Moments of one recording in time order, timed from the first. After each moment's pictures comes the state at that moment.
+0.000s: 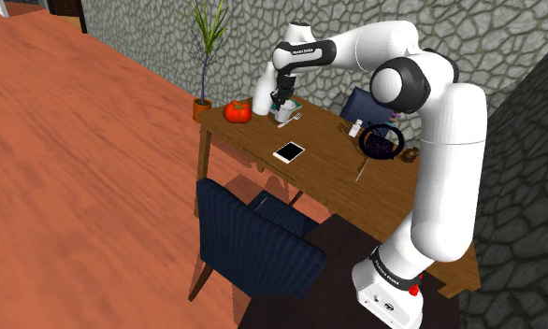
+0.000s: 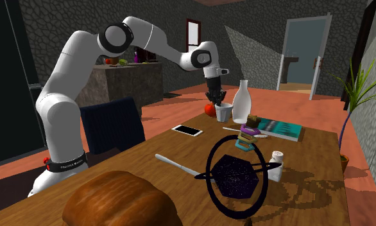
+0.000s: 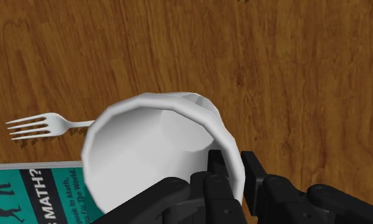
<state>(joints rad) 0.08 0.52 -0.33 -1.47 0.01 2.10 -0.25</state>
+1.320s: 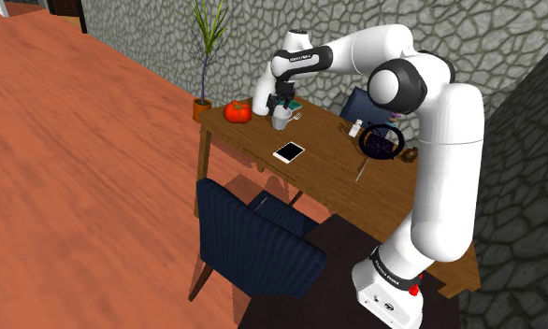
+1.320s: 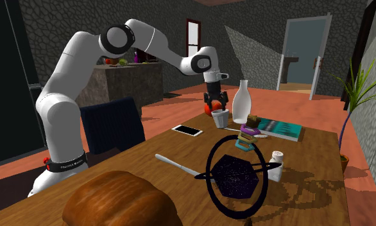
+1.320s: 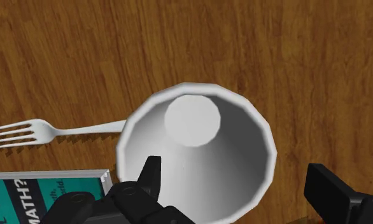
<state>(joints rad) 0.08 0.54 -0.32 -1.51 0.02 2.15 -0.25</state>
